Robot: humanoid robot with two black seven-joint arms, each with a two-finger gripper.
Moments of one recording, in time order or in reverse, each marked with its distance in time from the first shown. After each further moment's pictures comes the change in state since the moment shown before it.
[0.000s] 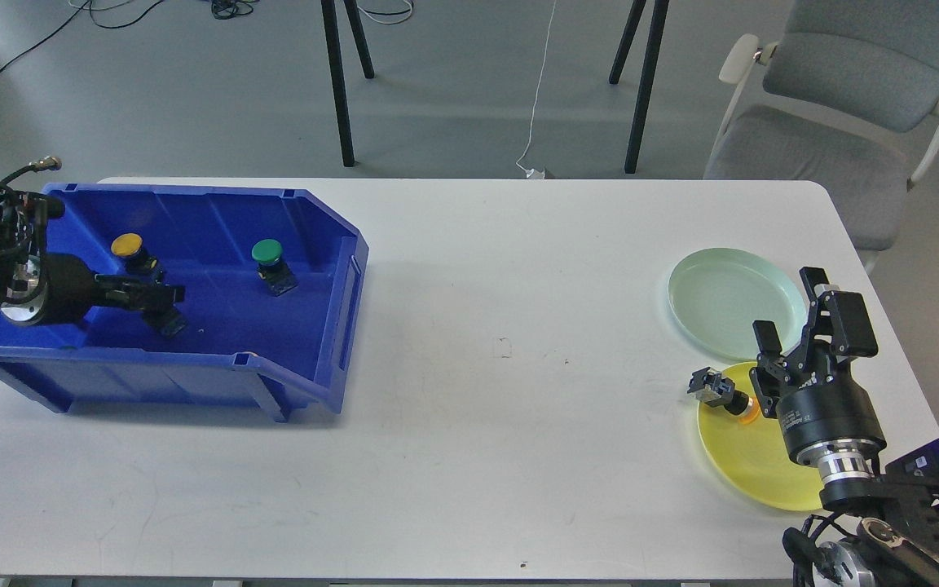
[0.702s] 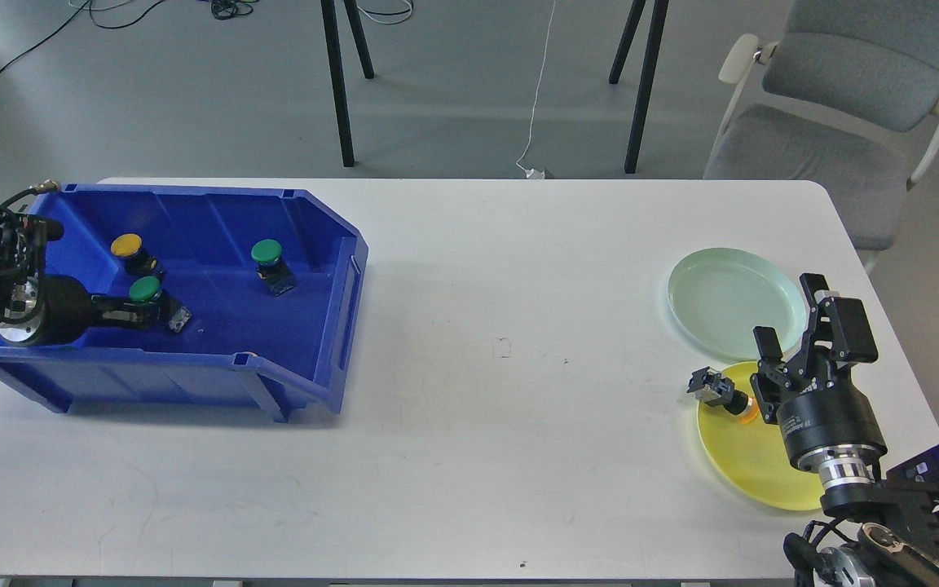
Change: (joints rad) left arm 0.027 0.005 0.001 -0.001 -0.002 -0.002 0.000; right arm -0.014 0.000 0.000 0.000 0.000 0.000 0.000
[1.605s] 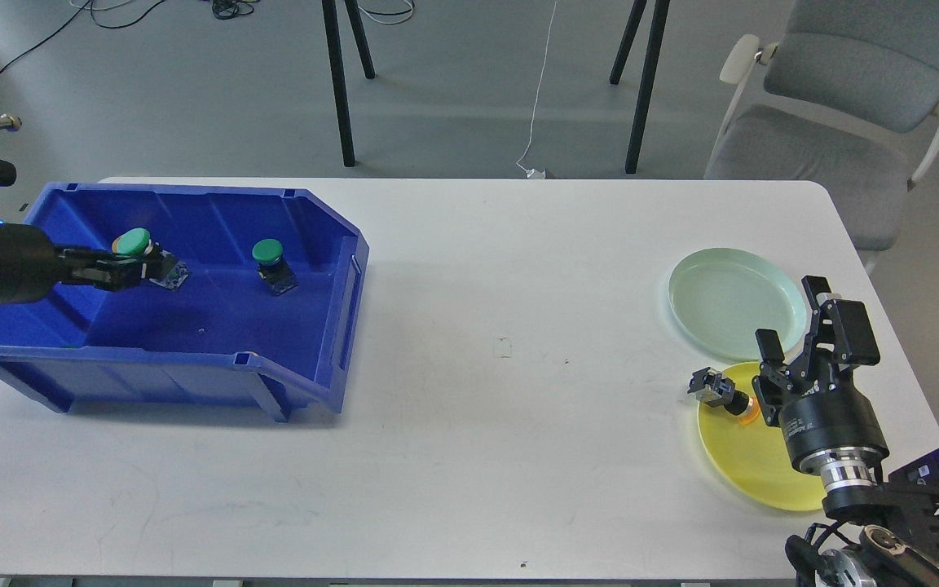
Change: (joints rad) left arm -0.097 0.287 -0.070 -0.436 -0.044 -0.066 0.000; right arm -0.006 0.002 0.009 -0.003 0.000 0.000 0.000
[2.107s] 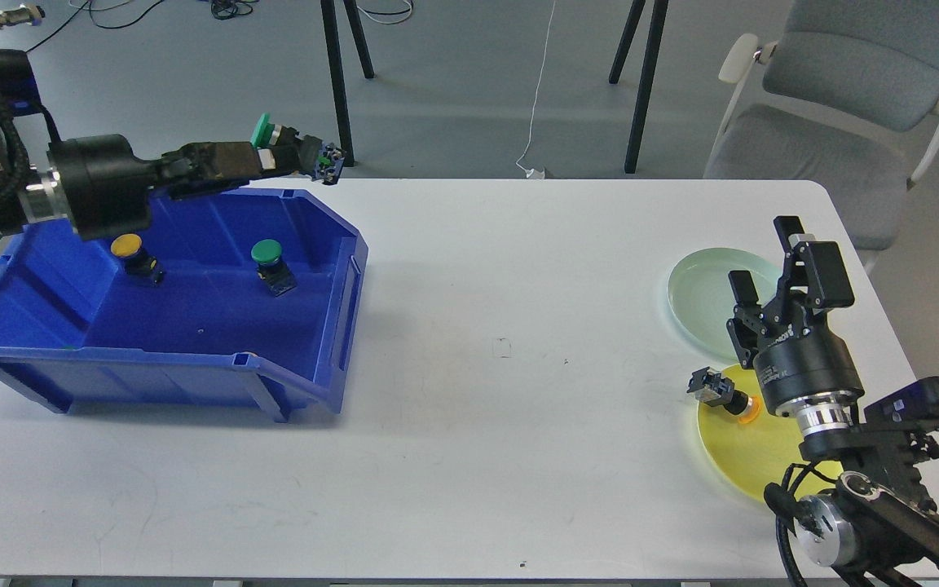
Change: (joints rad) left arm 0.007 -0.100 -0.135 -0.277 -0.629 -0.001 0.000; right arm 0.249 -0.020 -0.141 -0.020 -0.012 0.000 0.000
